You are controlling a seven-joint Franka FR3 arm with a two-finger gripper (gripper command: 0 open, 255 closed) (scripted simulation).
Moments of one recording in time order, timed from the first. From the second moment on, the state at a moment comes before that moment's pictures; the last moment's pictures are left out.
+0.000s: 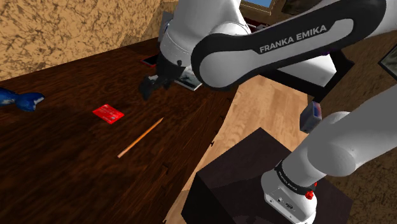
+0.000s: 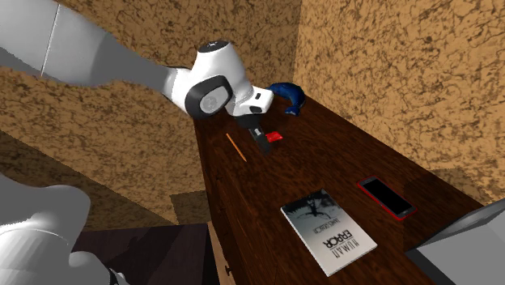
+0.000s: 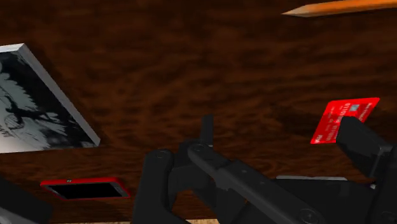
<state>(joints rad) 0.06 -0.25 0.58 -2.38 0.07 2.56 0.31</state>
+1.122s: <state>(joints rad) 0.14 0.32 0.63 -1.99 -0.87 2.67 1.01</state>
